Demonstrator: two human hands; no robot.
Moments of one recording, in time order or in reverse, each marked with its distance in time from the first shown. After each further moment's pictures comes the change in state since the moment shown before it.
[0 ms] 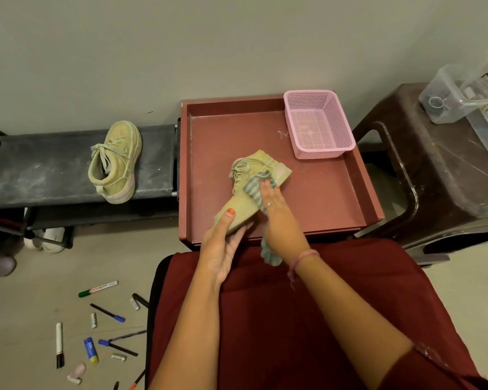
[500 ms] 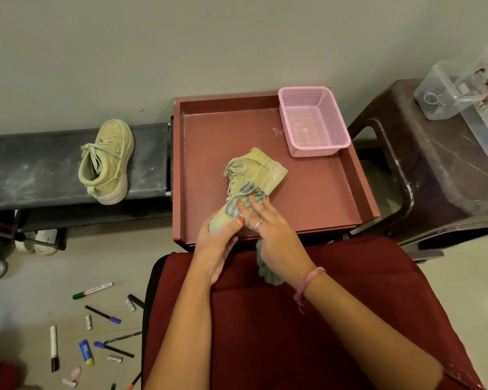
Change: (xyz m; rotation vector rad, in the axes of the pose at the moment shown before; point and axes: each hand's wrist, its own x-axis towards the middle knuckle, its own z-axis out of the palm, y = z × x) left_hand 0.003 0.002 -0.005 0.218 -0.114 0.073; right_hand -0.030 -0.010 -0.005 -0.051 -0.045 -0.095
